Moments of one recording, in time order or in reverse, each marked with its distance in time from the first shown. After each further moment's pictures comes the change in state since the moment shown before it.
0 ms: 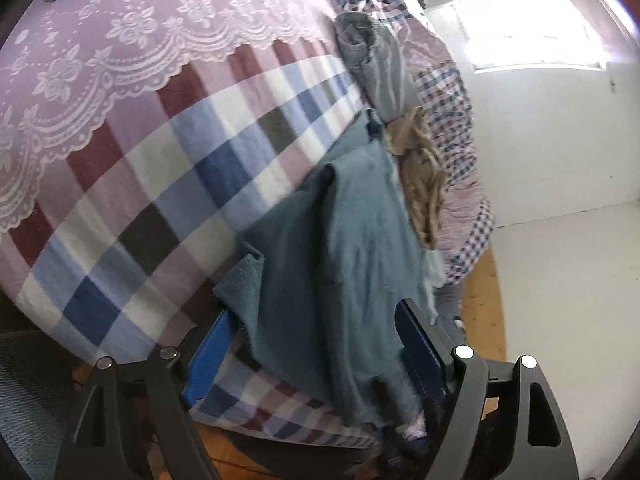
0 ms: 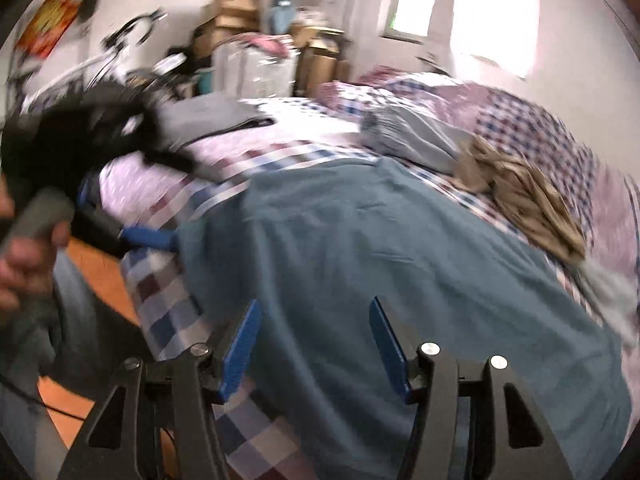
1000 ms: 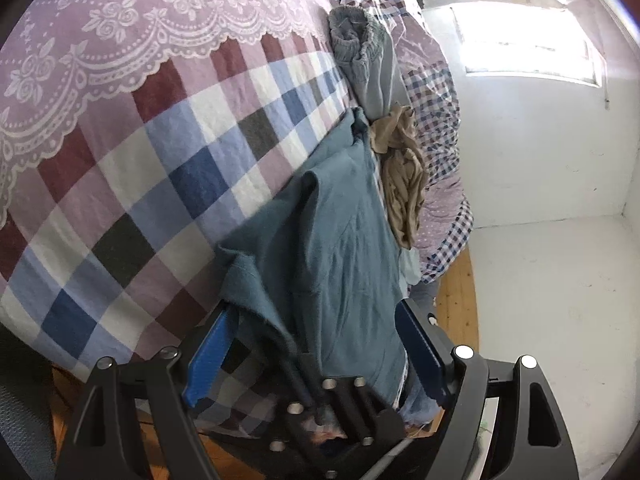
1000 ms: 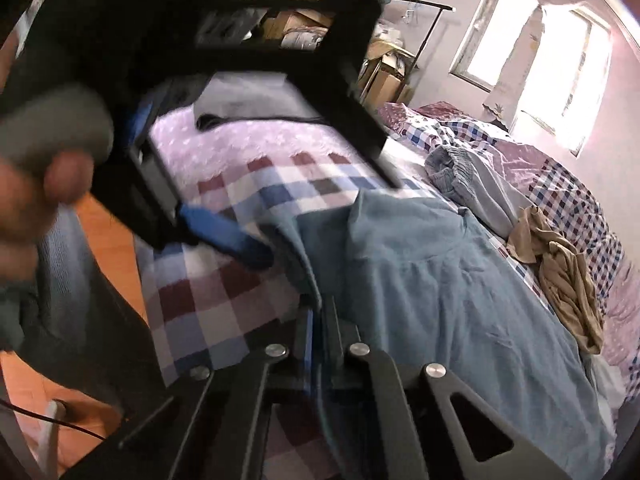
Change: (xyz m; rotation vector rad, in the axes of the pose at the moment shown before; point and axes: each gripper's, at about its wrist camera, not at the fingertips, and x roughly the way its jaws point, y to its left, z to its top) left arm 0.010 0.007 0.014 -0.042 0.048 -0.051; right arm 0.060 0.069 0.020 -0.238 -0.048 0.023
